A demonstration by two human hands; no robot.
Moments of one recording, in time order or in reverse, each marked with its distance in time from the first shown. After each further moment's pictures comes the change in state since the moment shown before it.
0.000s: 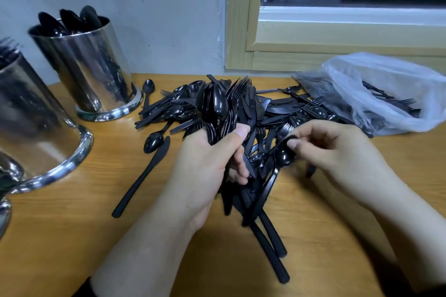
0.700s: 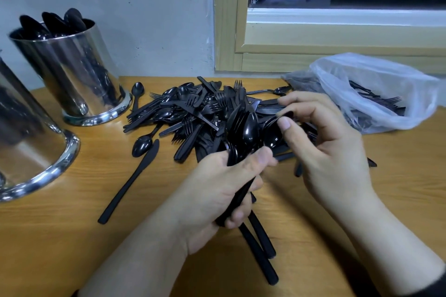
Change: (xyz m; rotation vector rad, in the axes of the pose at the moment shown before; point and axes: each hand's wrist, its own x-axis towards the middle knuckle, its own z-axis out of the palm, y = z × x) left_hand -0.014 0.000 0.008 0.014 -0.365 -0.297; right_hand -0.005 -0.013 0.021 0.086 0.316 -0.388
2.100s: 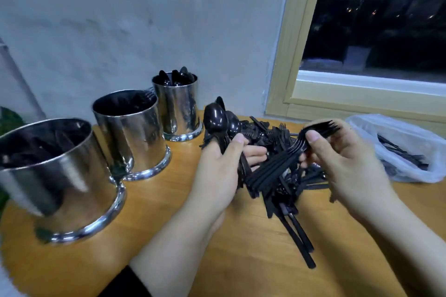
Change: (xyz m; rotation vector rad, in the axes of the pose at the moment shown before) left_hand -0.093 0.051 -0.020 -0.110 0.510 0.449; right_hand 0.015 -0.118 0.013 0.136 -0.152 0.242
